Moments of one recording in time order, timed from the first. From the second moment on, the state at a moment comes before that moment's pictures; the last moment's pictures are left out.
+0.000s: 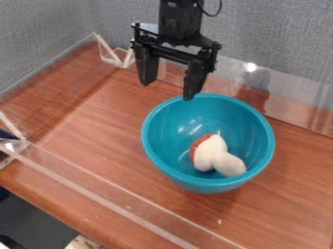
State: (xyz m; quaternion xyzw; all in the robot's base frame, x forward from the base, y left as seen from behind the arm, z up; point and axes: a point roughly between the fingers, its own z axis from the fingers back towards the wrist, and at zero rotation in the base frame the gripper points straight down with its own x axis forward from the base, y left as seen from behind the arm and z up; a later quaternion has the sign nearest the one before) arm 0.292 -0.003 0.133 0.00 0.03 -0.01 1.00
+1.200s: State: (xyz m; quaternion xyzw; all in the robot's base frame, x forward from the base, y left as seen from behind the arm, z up) arm 0.285 -0.088 0.030 -0.01 0.08 -0.25 0.96
